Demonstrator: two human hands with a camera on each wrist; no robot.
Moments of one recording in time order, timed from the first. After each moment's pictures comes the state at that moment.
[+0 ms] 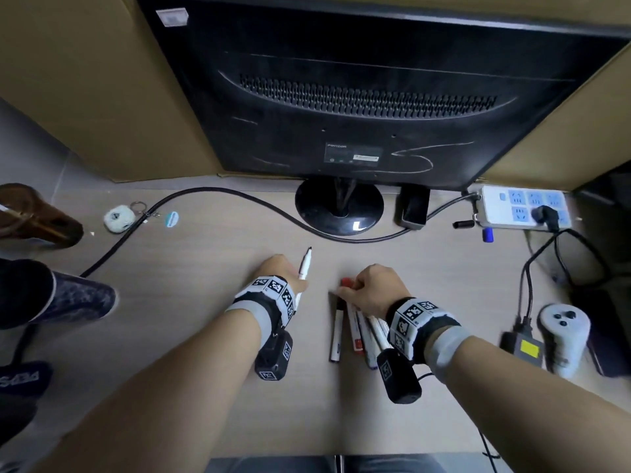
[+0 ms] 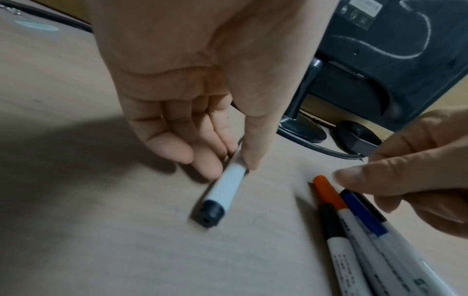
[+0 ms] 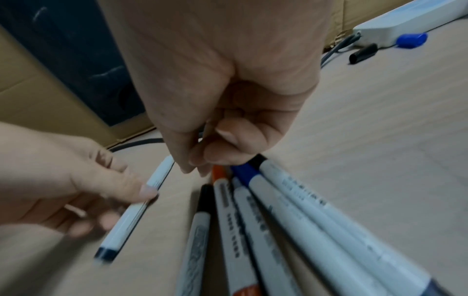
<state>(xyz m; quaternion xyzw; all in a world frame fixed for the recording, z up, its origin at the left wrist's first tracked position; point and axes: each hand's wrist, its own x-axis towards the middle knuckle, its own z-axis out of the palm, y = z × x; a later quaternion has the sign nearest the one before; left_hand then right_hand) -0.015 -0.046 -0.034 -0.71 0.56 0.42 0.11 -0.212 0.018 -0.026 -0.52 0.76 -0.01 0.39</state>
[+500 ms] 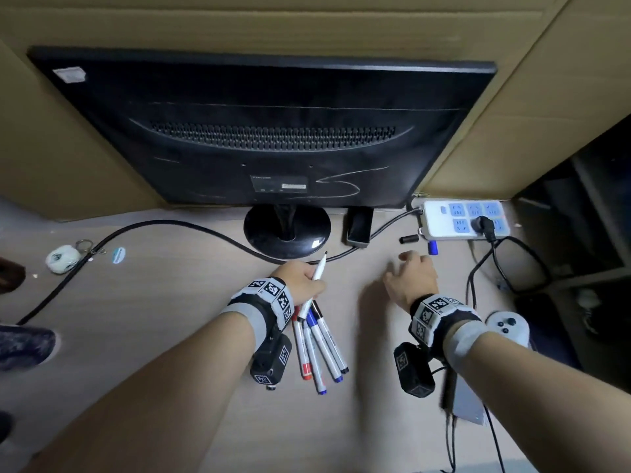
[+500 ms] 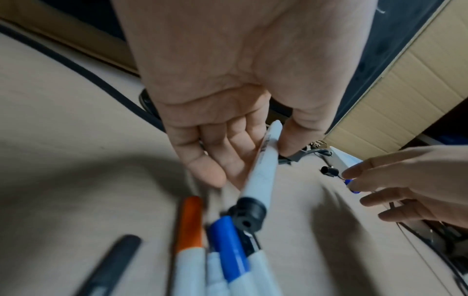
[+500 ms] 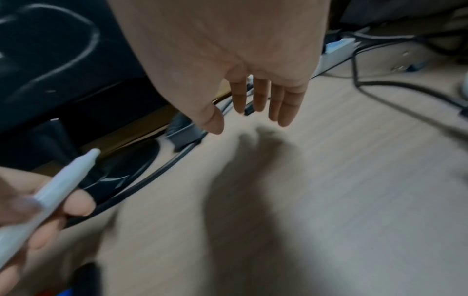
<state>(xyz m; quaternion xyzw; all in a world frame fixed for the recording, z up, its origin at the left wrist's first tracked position) -0.138 -0.052 -0.011 -0.59 0.63 0.50 0.05 -0.365 0.014 -0.015 -0.37 0.88 -0.09 0.29</state>
